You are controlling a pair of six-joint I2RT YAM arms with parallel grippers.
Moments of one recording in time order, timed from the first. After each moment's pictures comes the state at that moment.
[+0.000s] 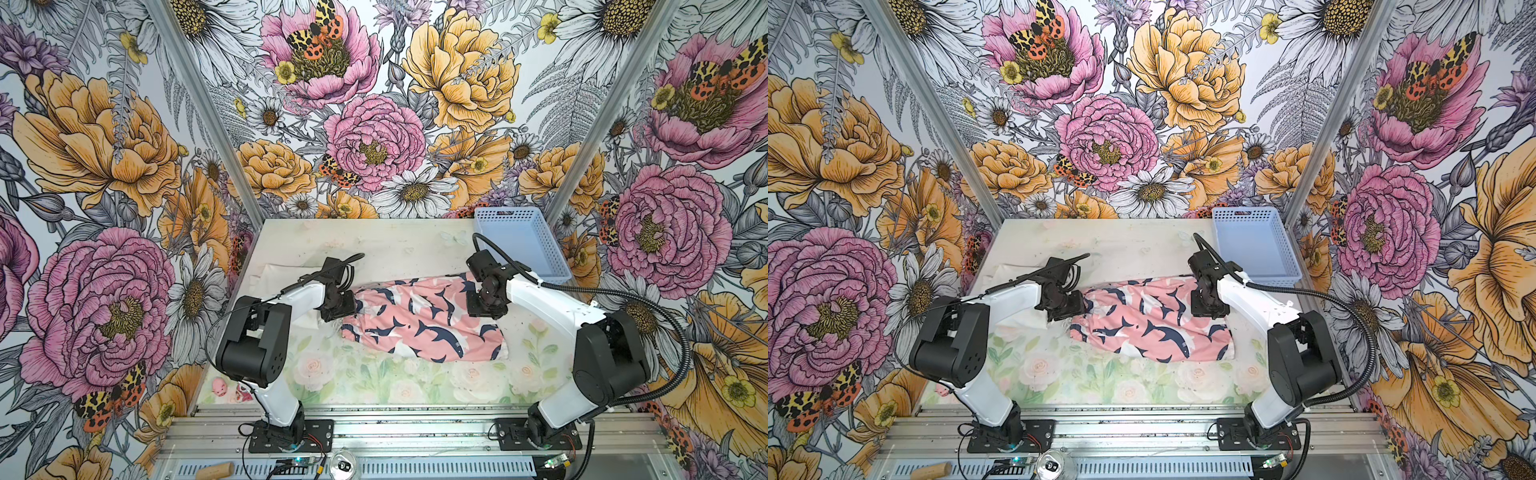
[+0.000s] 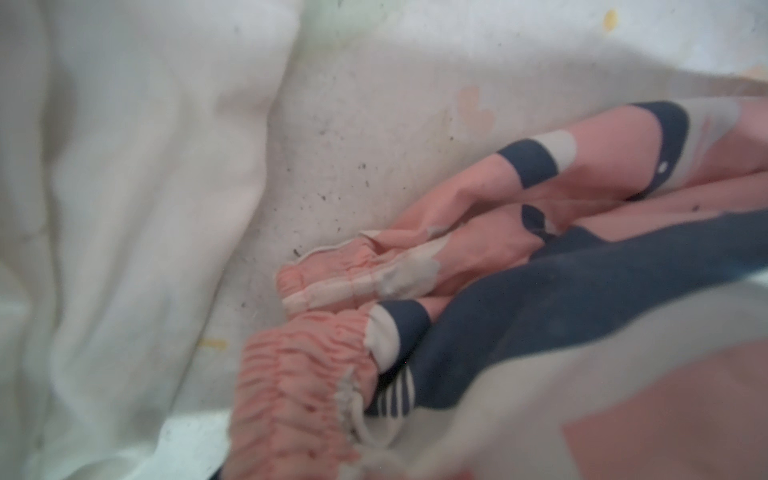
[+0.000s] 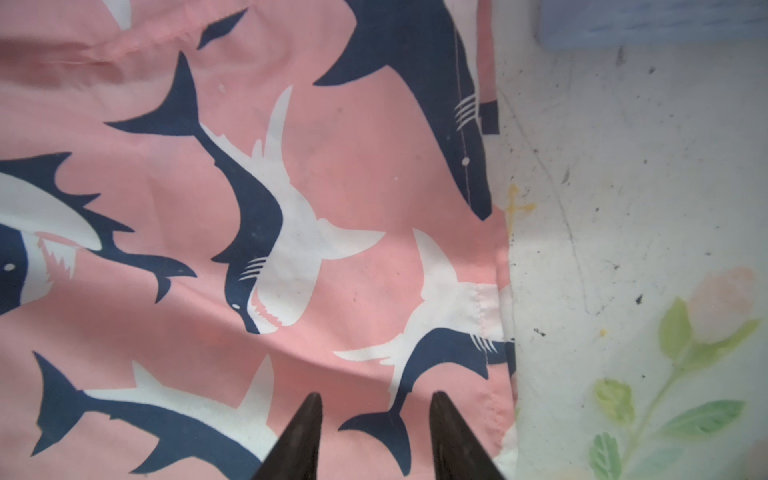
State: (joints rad) left arm -0.26 1.72 1.00 -0.54 0.12 -0.45; right arm 0.37 1.59 1.15 -0.95 0.05 0.40
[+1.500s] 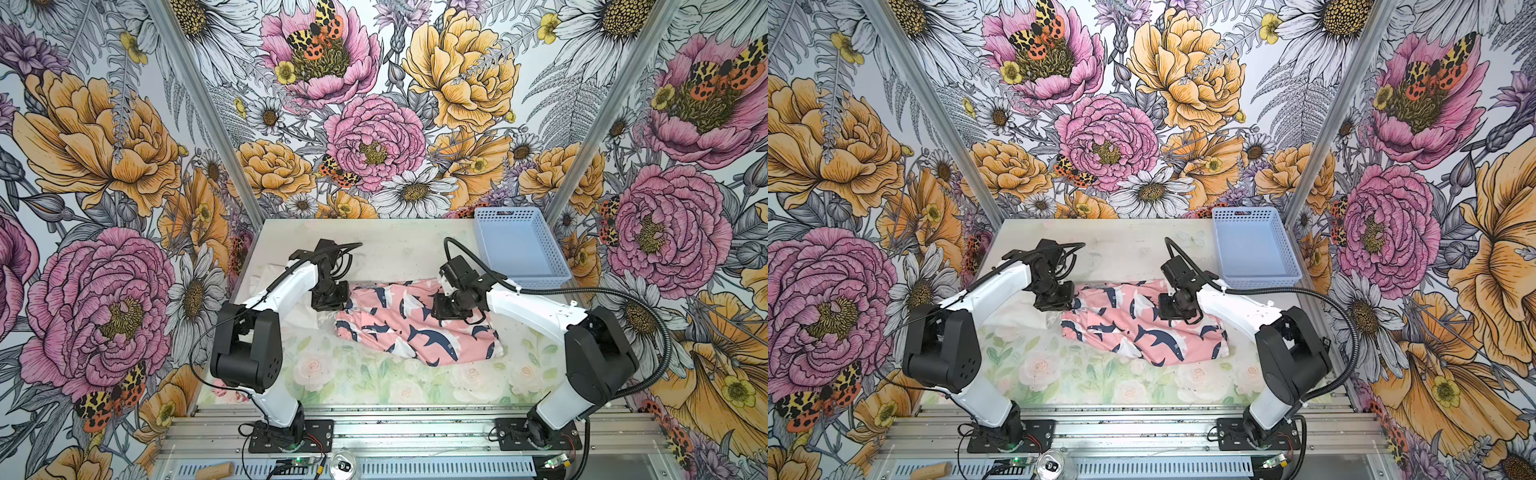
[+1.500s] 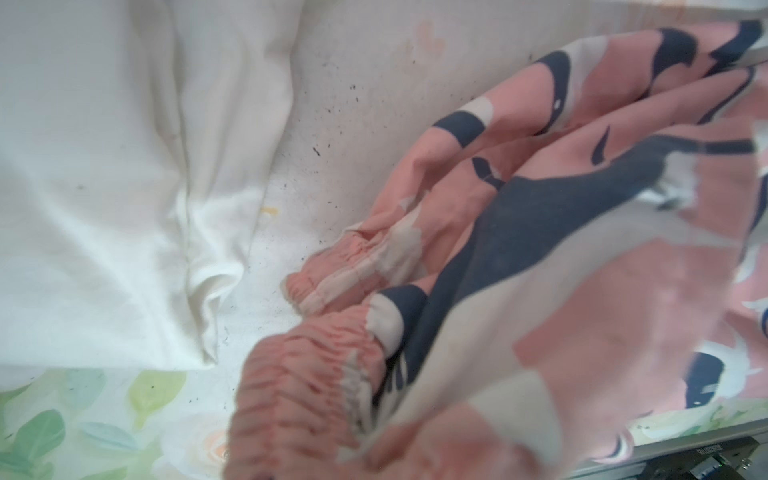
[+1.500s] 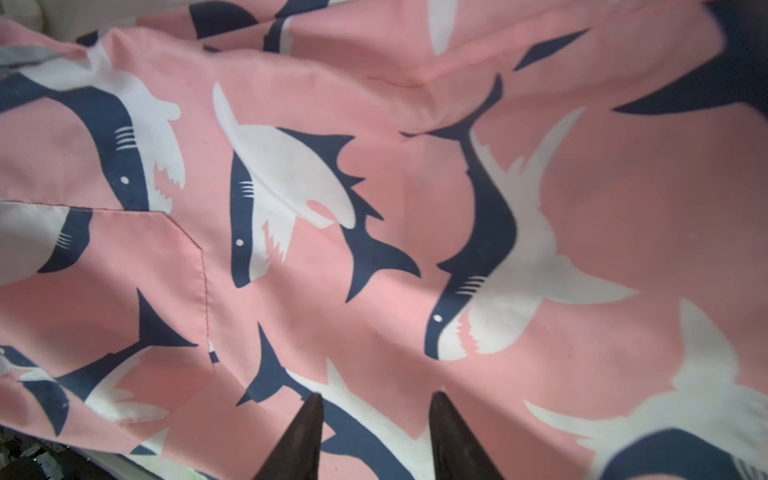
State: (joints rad) left arm -0.22 1.64 1.28 -1.04 0.15 -0.32; right arm 0.59 1.66 1.14 -0.66 -0.21 0.49
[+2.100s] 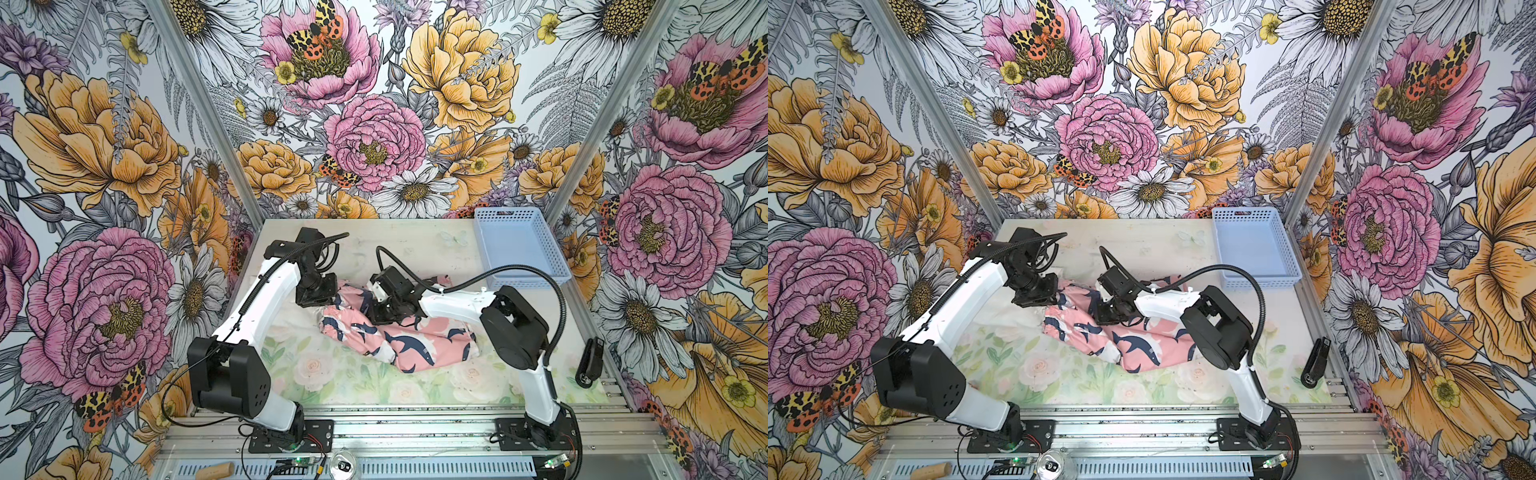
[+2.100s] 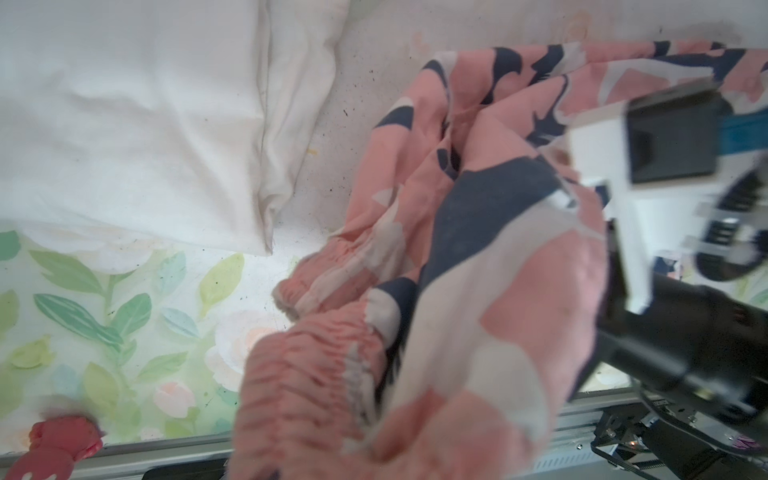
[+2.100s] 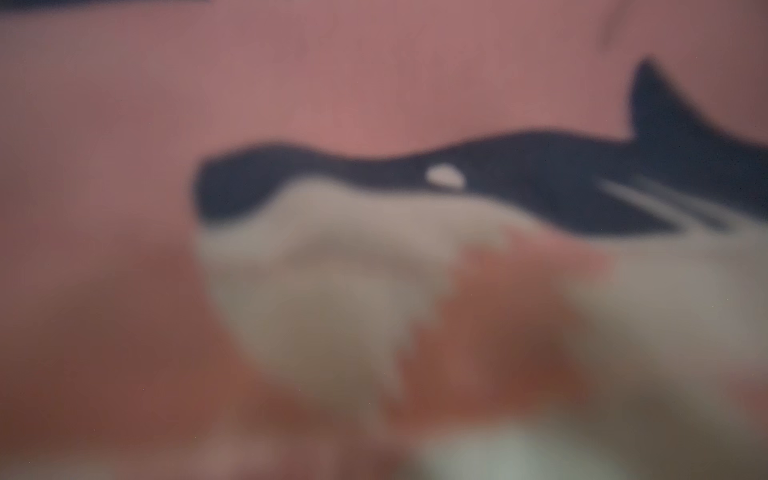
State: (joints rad) left arm -0.19 1.50 1.41 -1.29 0.15 -0.32; right arm 0.86 2.16 1.52 -0.31 -0.43 0.67
